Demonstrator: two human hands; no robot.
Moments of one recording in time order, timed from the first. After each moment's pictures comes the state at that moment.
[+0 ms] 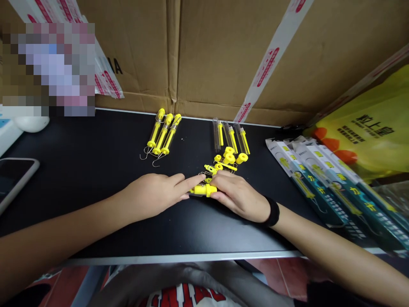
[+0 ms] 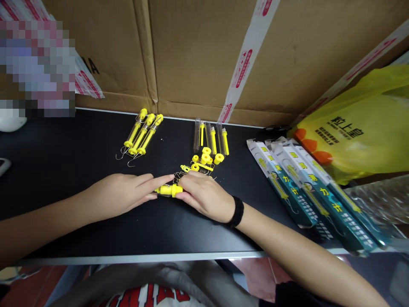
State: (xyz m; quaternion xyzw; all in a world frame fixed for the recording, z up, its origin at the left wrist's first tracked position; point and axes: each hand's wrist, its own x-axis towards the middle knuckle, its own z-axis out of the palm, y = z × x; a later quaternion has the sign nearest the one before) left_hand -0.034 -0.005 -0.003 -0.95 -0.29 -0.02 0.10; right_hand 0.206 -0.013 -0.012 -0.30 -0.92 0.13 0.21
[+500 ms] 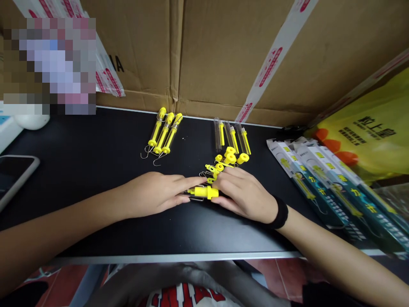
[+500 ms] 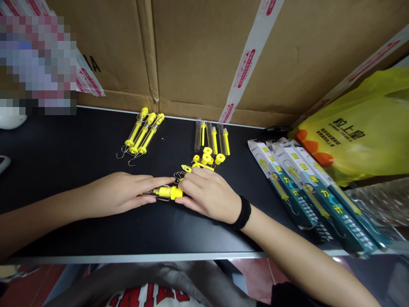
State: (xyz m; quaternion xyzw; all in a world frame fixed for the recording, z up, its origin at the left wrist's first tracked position) left_hand -0.040 0.004 0.004 -0.96 -0.26 -0.04 -0.11; right_hand 0.209 -0.015 -0.001 -0.27 -0.94 -0.03 0.18
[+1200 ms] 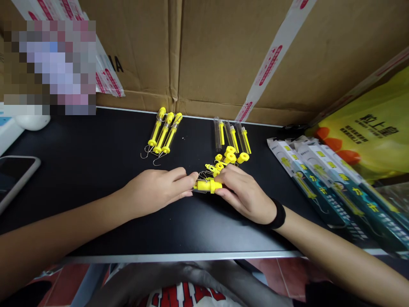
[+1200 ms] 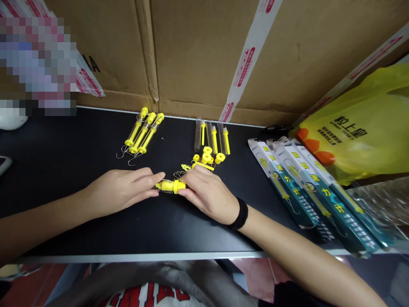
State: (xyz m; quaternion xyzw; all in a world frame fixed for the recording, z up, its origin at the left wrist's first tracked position) left_hand -0.037 0.000 -0.004 -0.94 -0.24 -0.16 0.16; right_hand 0.205 -0.018 -0.004 -0.31 -0.91 0.08 0.28
